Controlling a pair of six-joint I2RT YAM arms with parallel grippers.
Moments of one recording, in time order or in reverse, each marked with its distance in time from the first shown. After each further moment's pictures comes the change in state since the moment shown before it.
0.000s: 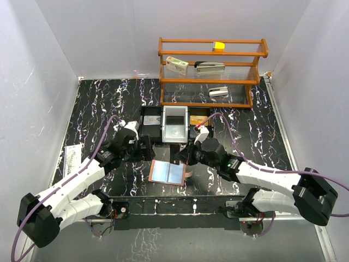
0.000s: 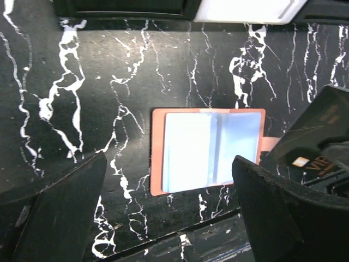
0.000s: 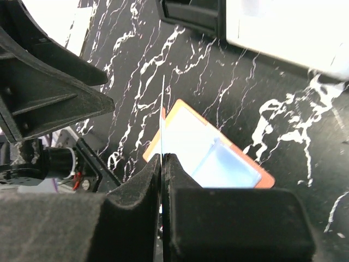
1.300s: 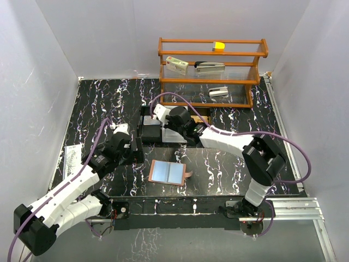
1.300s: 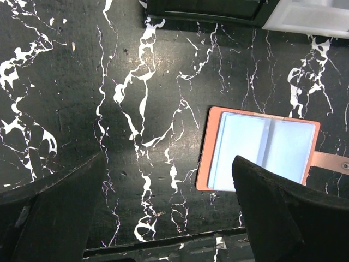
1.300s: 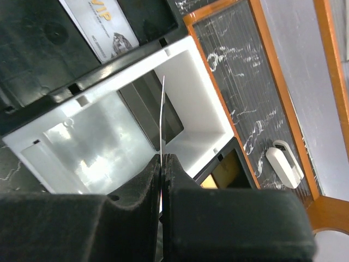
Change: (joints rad) left arm 0.001 -0.119 0.004 -0.174 -0.217 0.011; right arm -0.072 0.567 0.645 -0.226 0.322 -1.336
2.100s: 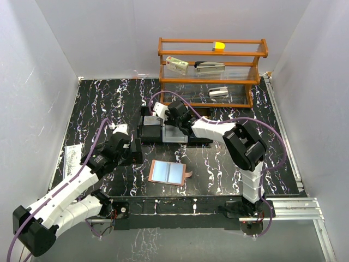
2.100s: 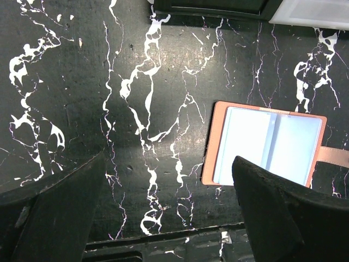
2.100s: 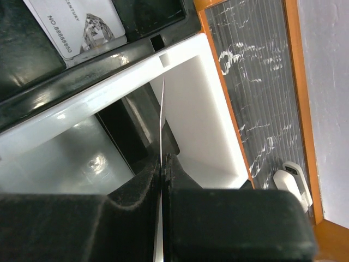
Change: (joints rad) left arm 0.000 0.004 0.017 -0.042 -0.002 0.016; right arm -0.114 0.254 0.158 -0.003 -0.094 -0.093
